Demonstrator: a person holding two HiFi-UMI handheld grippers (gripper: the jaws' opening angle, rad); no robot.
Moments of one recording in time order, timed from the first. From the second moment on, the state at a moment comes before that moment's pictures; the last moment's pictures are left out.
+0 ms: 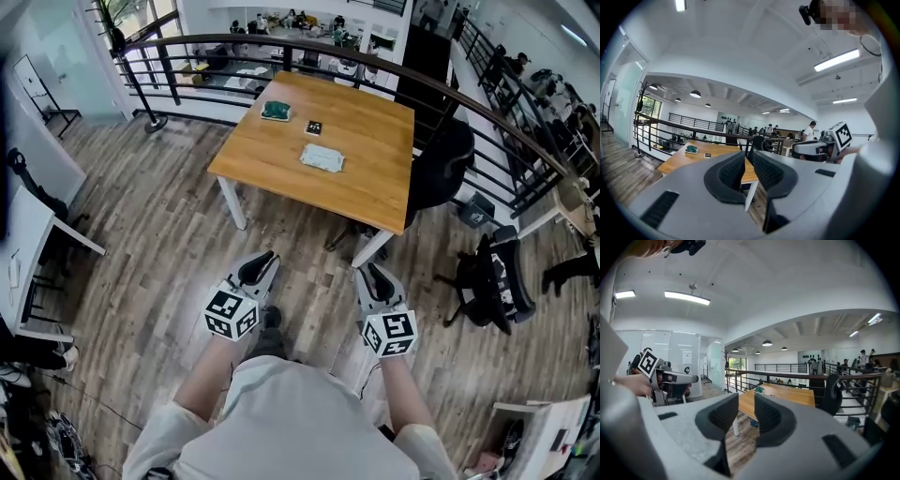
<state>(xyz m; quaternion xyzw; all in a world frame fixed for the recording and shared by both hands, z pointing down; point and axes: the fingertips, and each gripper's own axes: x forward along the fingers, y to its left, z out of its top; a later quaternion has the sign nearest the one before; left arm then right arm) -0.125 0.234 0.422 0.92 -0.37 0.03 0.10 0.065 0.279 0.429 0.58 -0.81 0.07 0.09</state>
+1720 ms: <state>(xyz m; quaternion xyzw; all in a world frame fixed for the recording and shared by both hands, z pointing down) -0.130 -0.089 0.441 0.95 -0.27 0.05 0.12 0.046 -0.018 0.450 0.65 -0.75 0.10 0.10</state>
